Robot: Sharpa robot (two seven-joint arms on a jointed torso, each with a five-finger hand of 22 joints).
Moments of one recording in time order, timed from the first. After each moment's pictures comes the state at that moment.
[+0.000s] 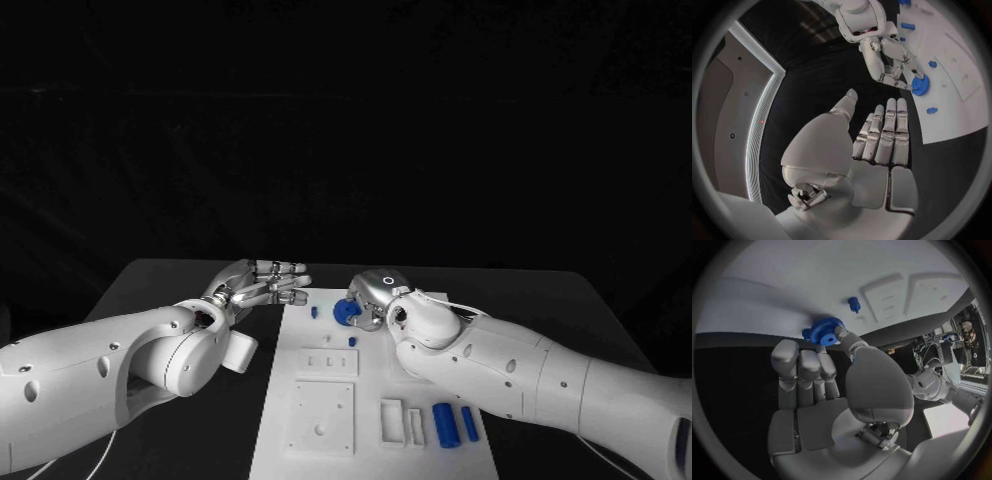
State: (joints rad) left arm 1.42 -0.79 -0.19 1.49 -0.12 -0.33 0.31; left_hand 1.36 -0.02 0.09 -0.04 0.05 0.79 0.18 0.05 0.06 0.99 0.16 0.06 0.06 1.10 0.14 0.07 0.06 0.09 0.90 0.13 0.29 0.08; right arm 1.18 -0.43 0.05 1.12 -1.85 -0.36 -0.33; right_hand 1.26 -0.17 0.38 -0.05 0.19 1.14 0.08 0.06 0.06 1.34 -0.01 1.13 1.26 1.45 -0.07 1.08 1.01 0.08 1.46 -0.09 0.84 1.31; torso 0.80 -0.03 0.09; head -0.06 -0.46
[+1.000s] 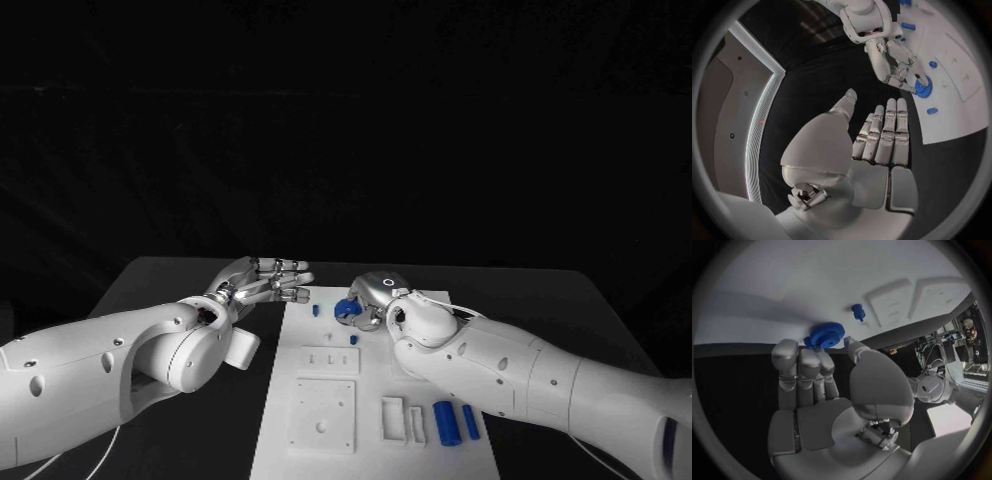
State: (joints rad) left arm 1.42 -0.79 -0.19 1.49 -0.11 -0.33 0.30; left_hand 1.36 -0.03 0.10 -0.04 0.05 0.78 0.18 0.05 0.06 0.98 0.16 0.06 0.06 1.10 0.15 0.07 0.06 0.09 0.90 0.13 0.29 0.07; right arm 1.18 -0.39 0.04 1.05 -1.81 -0.36 -0.32; right_hand 1.11 -0.18 0.35 0.19 0.05 1.04 0.09 0.06 0.06 1.32 -0.01 1.09 1.23 1.45 -0.08 1.05 1.00 0.08 1.47 -0.10 0.81 1.31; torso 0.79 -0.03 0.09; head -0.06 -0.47
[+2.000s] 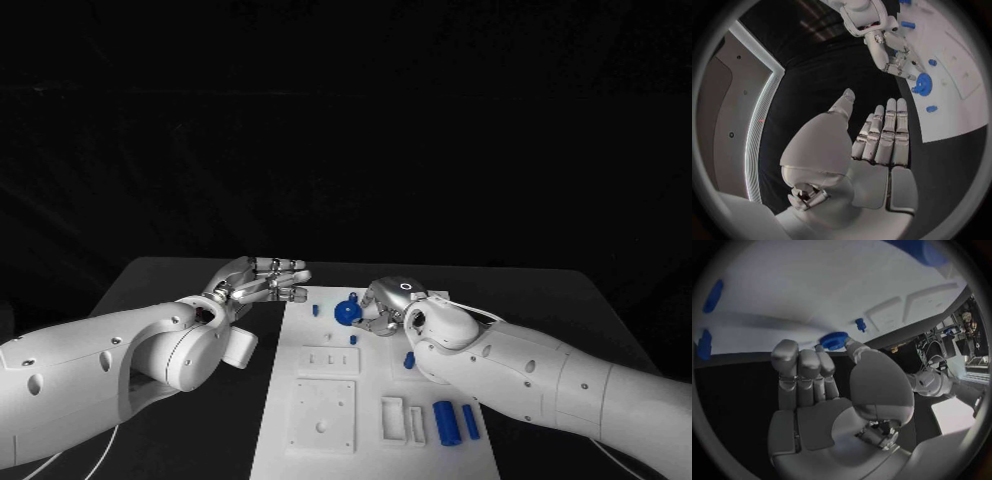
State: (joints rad) left arm 1.42 -0.80 -0.19 1.48 -0.10 -0.33 0.30; left_hand 1.35 -0.03 0.07 0.00 0.05 0.77 0.18 0.05 0.06 0.98 0.16 0.06 0.06 1.10 0.15 0.07 0.06 0.09 0.90 0.13 0.28 0.07; right arm 1.17 -0.49 0.04 1.13 -1.76 -0.34 -0.30; right_hand 1.13 -0.19 0.36 0.20 0.05 1.04 0.09 0.06 0.06 1.33 -0.01 1.10 1.24 1.45 -0.08 1.06 1.02 0.08 1.47 -0.10 0.83 1.31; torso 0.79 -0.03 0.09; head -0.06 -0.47
